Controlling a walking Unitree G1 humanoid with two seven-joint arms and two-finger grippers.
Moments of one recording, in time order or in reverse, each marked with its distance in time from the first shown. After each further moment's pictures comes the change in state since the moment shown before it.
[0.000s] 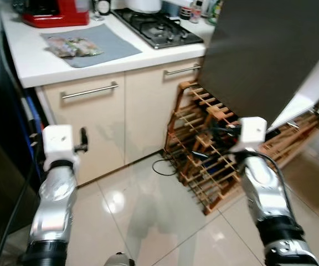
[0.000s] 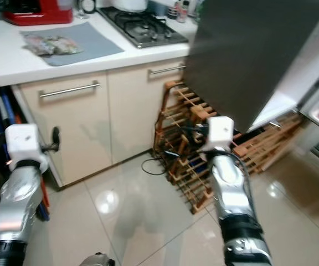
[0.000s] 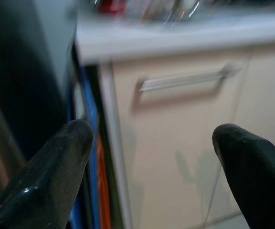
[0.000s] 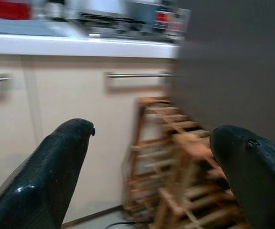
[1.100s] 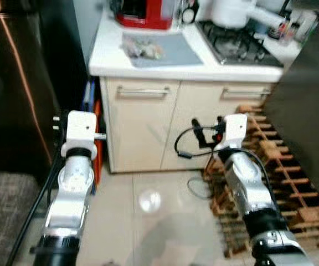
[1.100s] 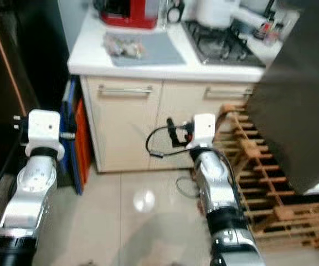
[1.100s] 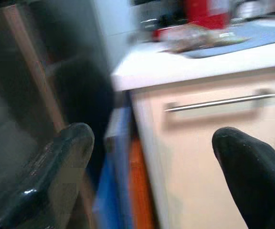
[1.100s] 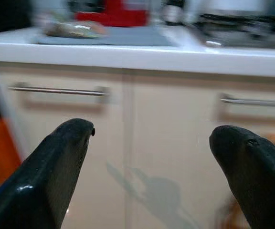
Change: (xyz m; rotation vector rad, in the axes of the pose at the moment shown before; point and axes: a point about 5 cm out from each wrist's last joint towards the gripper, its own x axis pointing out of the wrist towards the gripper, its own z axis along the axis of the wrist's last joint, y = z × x) left arm 0.002 -0.037 0.026 0.128 -0.052 -0.075; right arm 0.015 0.018 0.000 0.090 0.029 0.054
